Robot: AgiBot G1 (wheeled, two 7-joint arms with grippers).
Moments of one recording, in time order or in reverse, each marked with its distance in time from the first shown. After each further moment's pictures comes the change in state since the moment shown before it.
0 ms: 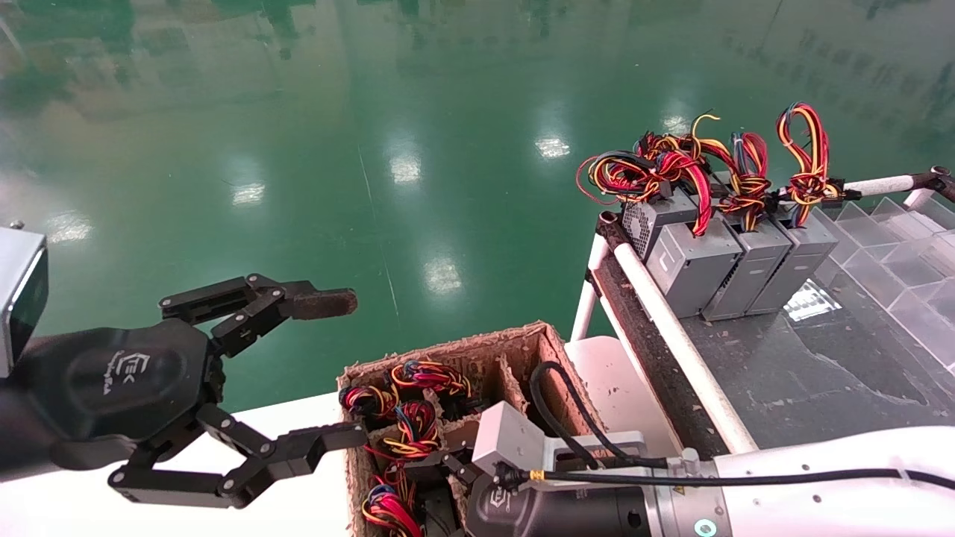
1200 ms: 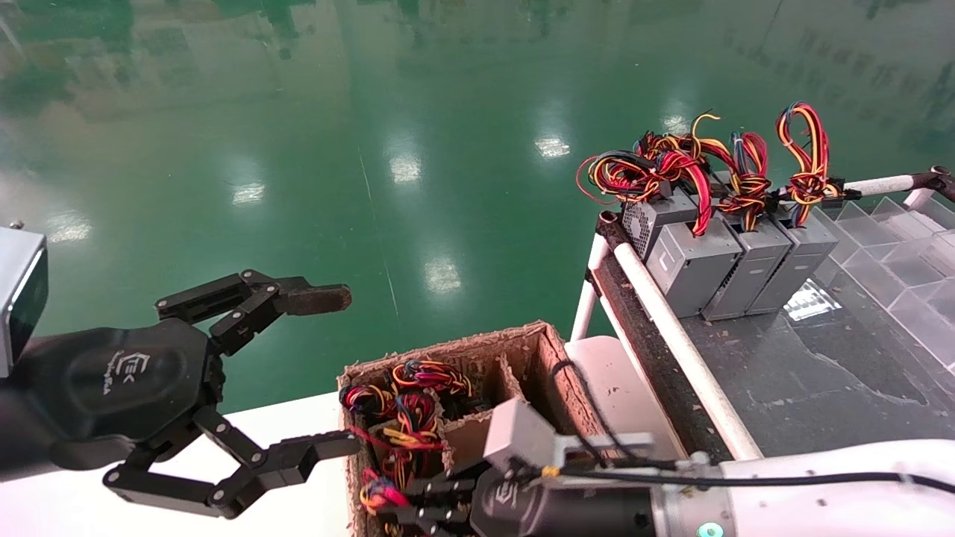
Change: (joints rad) left arm 0.000 0.000 0.000 0.000 0.000 0.000 0.000; right arm -0.029 -0.002 0.045 -0.053 0.083 -0.021 -0.073
